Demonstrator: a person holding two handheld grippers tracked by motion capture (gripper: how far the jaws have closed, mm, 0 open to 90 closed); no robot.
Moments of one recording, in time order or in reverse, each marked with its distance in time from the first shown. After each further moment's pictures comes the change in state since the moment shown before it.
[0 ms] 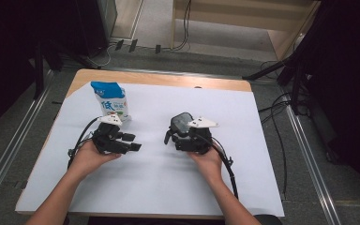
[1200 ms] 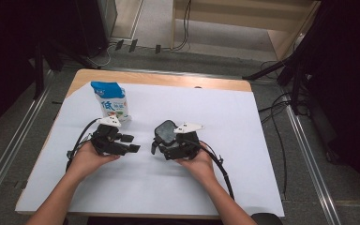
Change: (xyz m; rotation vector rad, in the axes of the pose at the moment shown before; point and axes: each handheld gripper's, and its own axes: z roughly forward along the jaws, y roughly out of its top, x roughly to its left) left arm 0.000 -0.005 0.001 0.008 0.005 0.001; right arm 0.021 -0.009 0.019 0.077 0.155 -0.076
